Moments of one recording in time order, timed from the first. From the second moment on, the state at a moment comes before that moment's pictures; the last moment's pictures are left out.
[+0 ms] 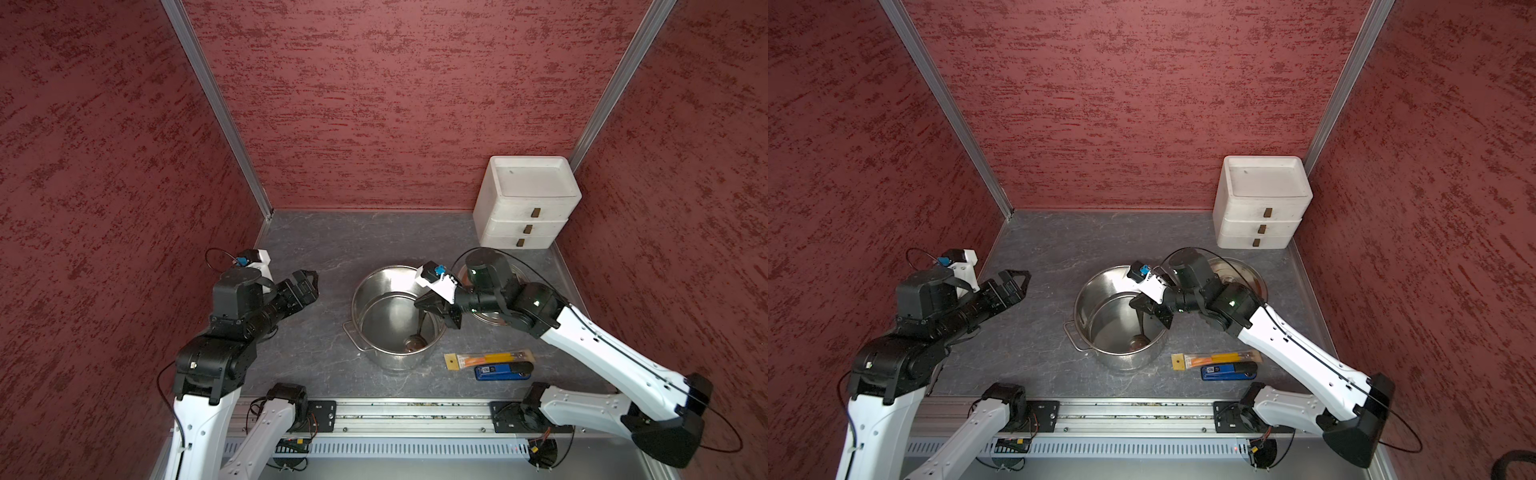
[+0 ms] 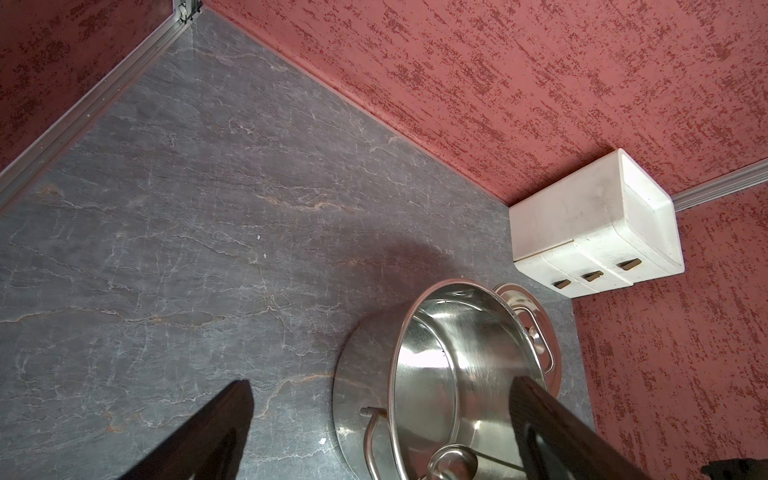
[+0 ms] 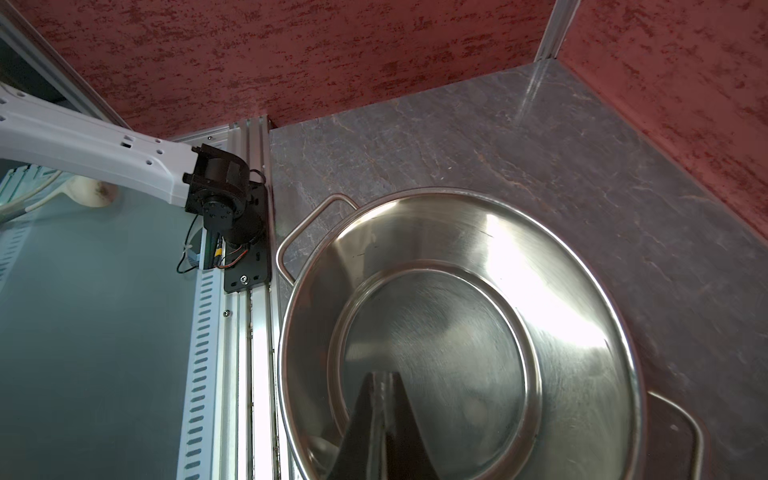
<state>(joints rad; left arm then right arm) -0.12 0.71 1.24 -1.10 0.07 -0.60 0.84 1.18 1.19 -0.62 -0.46 -0.20</state>
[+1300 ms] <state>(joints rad) -0.12 0.69 1.28 -1.18 0.07 -0.60 0.64 1.55 1.45 -0.47 -0.42 -0.38</state>
